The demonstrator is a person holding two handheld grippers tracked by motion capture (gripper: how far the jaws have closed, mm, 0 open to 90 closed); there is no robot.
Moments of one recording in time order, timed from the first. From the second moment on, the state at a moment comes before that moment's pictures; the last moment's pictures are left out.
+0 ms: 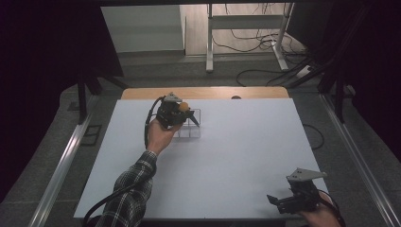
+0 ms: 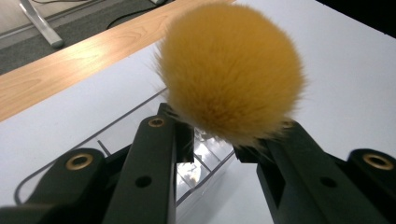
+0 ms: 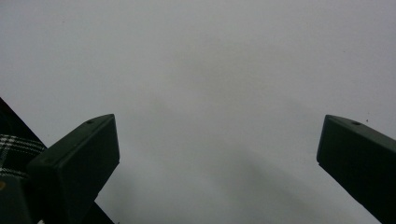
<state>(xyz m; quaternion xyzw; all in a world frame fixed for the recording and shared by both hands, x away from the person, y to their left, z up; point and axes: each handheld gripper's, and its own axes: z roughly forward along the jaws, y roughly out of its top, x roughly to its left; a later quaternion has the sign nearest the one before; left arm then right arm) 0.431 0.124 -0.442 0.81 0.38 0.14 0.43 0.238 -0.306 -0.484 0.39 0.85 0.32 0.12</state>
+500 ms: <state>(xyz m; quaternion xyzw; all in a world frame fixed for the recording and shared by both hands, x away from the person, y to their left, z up) 0.432 0.124 -0.448 0.81 0.39 0.14 0.43 0.238 -0.306 -0.484 0.39 0.85 0.32 0.12</state>
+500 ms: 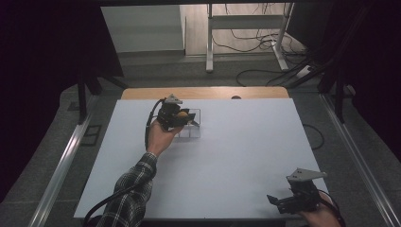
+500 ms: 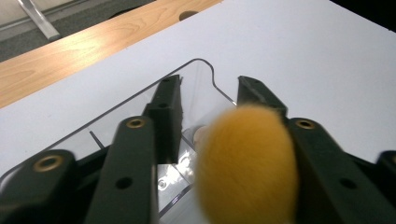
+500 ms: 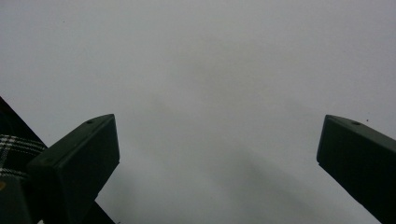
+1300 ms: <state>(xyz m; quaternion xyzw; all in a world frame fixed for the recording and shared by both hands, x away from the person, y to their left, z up) 0.431 0.127 -0.445 0.82 0.38 0.12 0.42 0.238 -0.306 -0.483 0.39 0.85 0.32 0.12</state>
